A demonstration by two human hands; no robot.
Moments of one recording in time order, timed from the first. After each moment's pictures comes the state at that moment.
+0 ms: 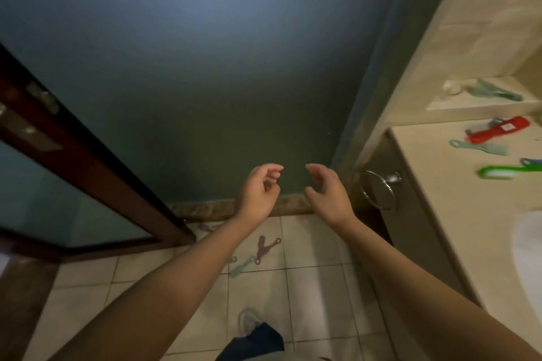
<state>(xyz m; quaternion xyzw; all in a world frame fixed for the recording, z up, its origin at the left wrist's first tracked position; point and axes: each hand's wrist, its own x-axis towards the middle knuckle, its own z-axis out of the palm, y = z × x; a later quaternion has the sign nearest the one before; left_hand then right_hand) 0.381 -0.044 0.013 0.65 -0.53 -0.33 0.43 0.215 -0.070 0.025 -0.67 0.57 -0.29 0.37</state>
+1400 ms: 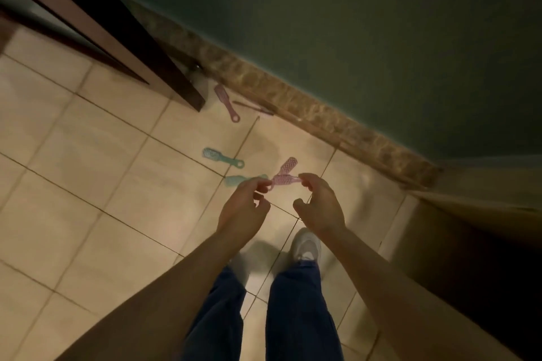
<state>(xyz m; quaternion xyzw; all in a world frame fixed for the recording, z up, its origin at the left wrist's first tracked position) 0.449 -0.038 -0.476 0.83 -0.16 -0.43 0.31 0.336 -0.163 -0.485 -0.73 0.49 0.12 0.45</state>
